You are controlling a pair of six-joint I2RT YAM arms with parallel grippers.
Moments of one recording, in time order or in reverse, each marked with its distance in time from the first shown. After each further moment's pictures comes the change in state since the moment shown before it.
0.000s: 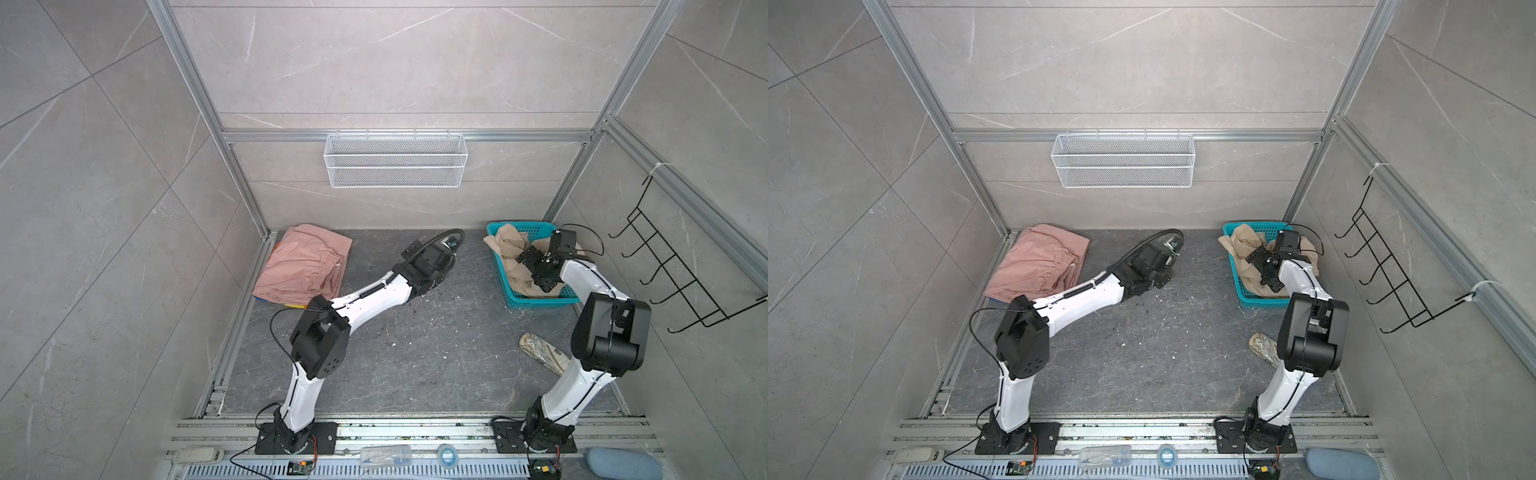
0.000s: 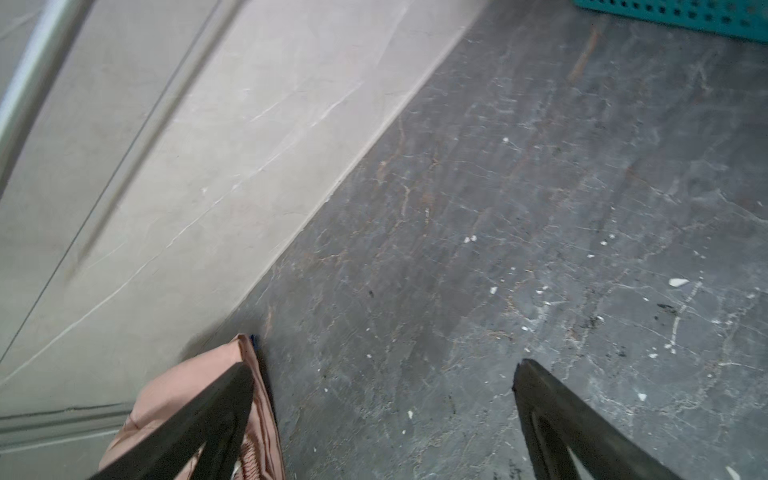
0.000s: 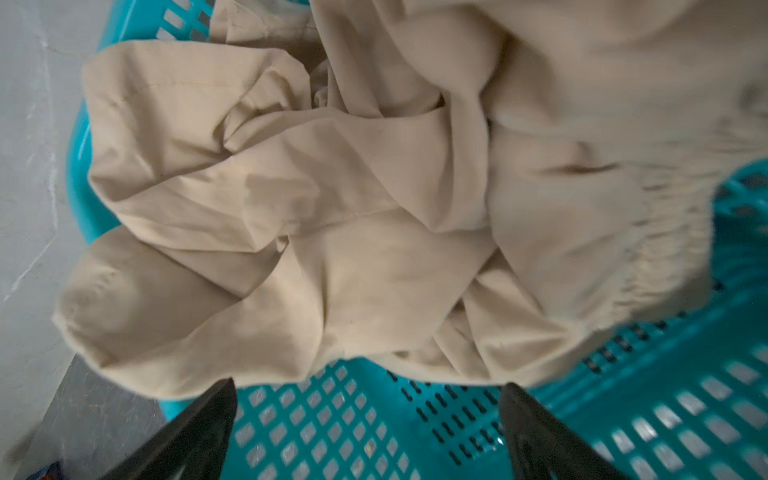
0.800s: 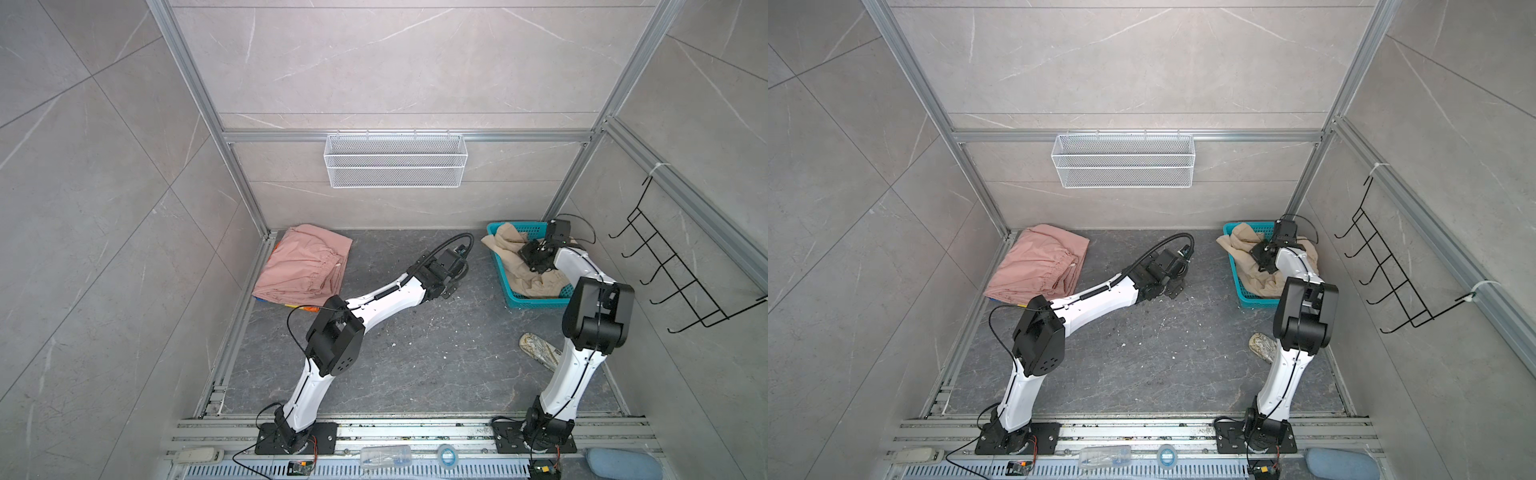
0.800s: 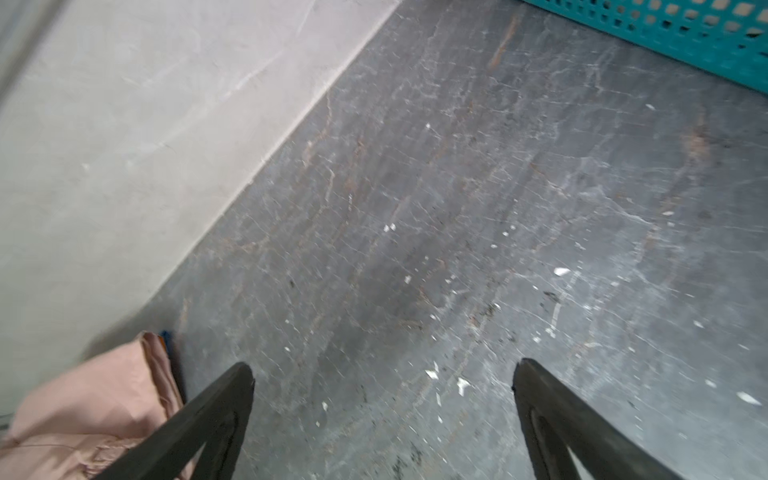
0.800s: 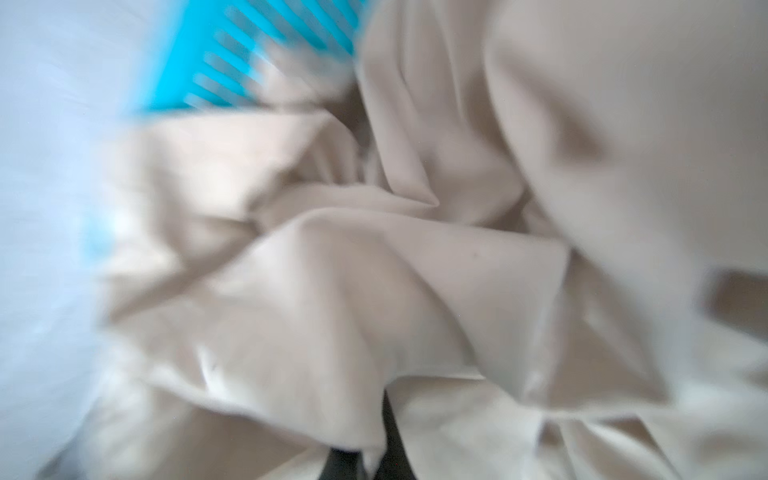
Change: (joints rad) left arm -0.029 0.055 0.112 -0.200 0.116 -0.238; right arm 0.002 0.067 0.188 0.010 -0.034 0.019
